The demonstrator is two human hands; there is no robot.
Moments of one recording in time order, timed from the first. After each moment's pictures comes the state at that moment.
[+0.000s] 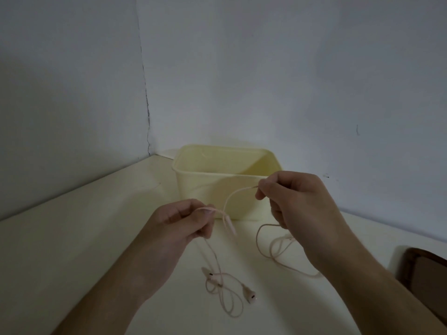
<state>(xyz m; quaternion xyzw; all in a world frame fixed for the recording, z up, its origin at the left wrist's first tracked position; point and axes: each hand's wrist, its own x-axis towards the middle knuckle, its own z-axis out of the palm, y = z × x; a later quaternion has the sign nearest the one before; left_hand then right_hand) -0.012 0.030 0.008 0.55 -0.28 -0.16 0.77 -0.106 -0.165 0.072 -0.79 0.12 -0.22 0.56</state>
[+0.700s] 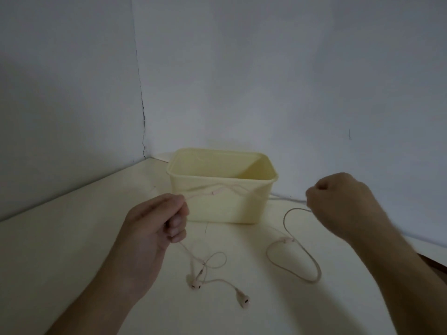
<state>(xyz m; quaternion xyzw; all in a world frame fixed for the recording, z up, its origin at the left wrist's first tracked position) -0.008 0.035 0.010 0.52 -0.24 -0.09 0.82 -0.119 -0.223 0.090 -0.89 0.34 -0.21 0.21</state>
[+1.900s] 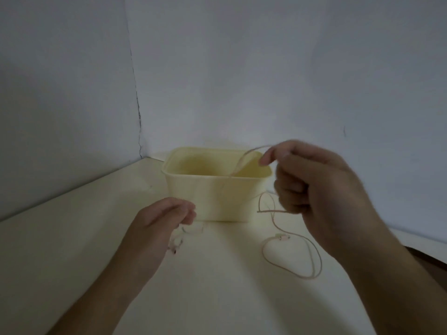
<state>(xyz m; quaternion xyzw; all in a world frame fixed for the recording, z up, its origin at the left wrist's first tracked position) -0.007 0.031 0.005 0.69 -0.22 -0.01 0.69 -0.121 -0.185 0.102 -0.69 -0.01 -0.25 0.68</state>
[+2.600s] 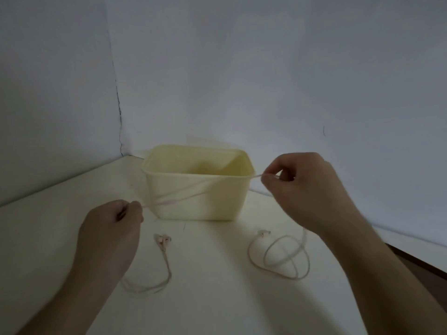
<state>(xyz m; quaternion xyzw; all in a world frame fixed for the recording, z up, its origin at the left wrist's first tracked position) 0.006 0.036 -0.004 0.82 -0.06 0.16 0.55 -0.121 -0.216 0.099 -0.90 0.15 -0.29 0.28</state>
